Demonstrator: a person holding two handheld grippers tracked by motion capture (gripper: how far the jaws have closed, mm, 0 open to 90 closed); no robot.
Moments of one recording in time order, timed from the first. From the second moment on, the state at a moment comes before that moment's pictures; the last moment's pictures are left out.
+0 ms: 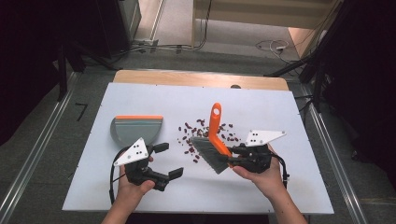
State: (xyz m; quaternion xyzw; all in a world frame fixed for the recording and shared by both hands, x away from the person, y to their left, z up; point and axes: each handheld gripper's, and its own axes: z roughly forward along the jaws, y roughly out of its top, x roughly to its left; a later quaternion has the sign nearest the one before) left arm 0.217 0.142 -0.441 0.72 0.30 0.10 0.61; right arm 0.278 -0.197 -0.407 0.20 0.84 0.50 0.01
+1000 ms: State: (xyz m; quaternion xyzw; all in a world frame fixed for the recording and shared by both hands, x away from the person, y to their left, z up) left arm 0.217 0.161 -0.446 0.73 0.31 0.12 0.59; right arm 0.322 -0.229 -0.409 0.35 0.83 0.41 0.13
